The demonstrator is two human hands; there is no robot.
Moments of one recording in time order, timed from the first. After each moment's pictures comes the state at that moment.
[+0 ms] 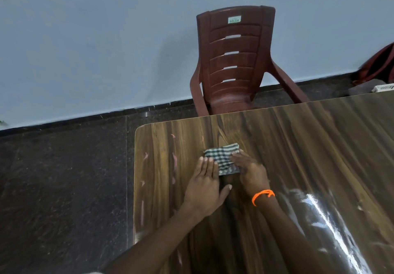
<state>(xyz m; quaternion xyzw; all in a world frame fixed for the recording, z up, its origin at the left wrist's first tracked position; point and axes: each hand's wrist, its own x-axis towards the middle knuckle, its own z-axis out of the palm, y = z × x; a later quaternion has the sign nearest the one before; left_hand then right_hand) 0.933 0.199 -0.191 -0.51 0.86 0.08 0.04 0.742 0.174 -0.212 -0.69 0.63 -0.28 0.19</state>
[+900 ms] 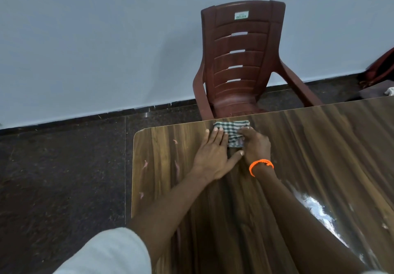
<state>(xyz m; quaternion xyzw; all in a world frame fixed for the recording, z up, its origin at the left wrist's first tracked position) 0.915 0.077 -0.189 -0.51 0.84 0.15 -0.01 0.754 0.067 -0.201 -0.60 0.73 -0.29 0.14</state>
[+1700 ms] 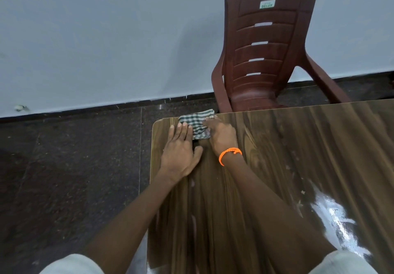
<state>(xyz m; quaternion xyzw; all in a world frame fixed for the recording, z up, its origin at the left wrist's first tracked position) 1.051 0.092 -0.206 -0.61 0.79 0.07 -0.03 0.891 0.045 -0.199 -0.70 0.62 -0.26 0.24</state>
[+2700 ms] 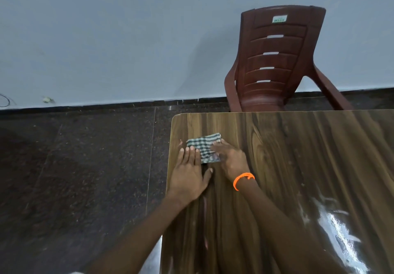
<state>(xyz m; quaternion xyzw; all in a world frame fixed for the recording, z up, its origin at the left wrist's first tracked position) 1.056 0.201 -0.191 -0.64 0.76 0.07 0.06 0.885 0.140 -0.208 -0.75 0.54 -0.27 0.28</state>
